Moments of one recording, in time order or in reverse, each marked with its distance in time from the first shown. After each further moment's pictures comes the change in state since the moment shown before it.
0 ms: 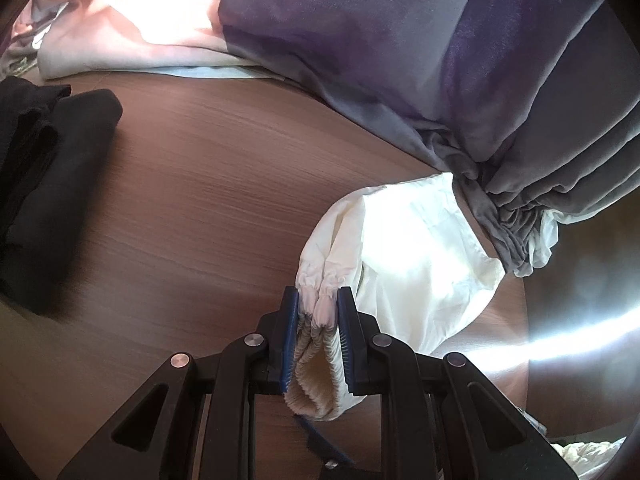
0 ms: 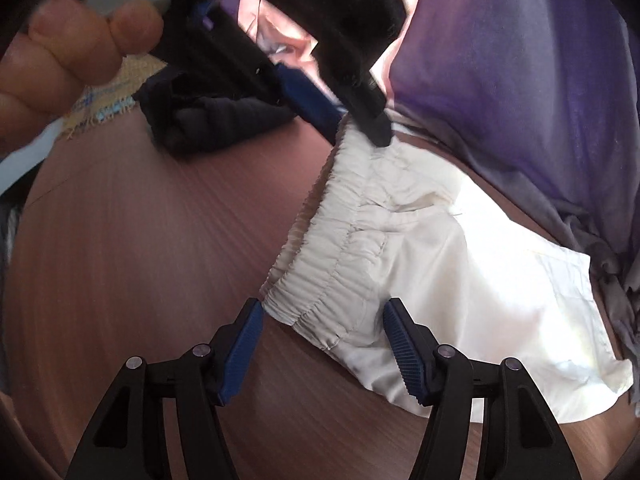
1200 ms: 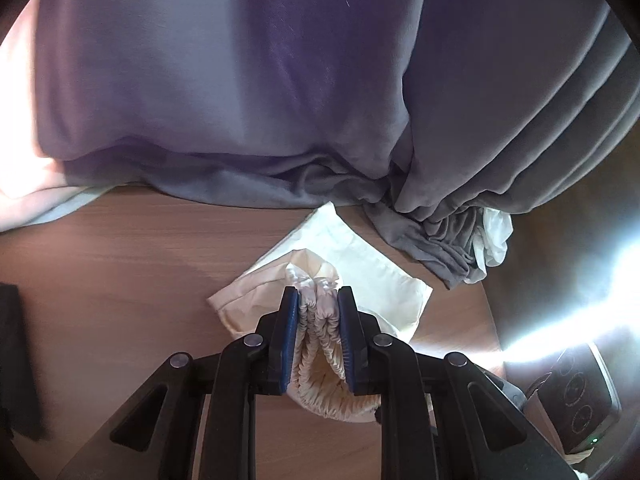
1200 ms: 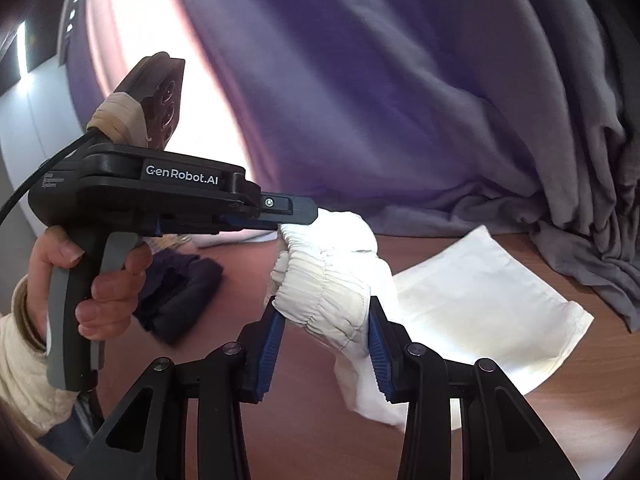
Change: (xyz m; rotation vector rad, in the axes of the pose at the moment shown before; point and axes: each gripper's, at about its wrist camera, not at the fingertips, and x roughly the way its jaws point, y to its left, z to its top) left arm 0.042 -0.188 0.093 0.269 0.009 -0.045; right arm -0.115 -0.199 0.014 0.574 -0.214 0.078
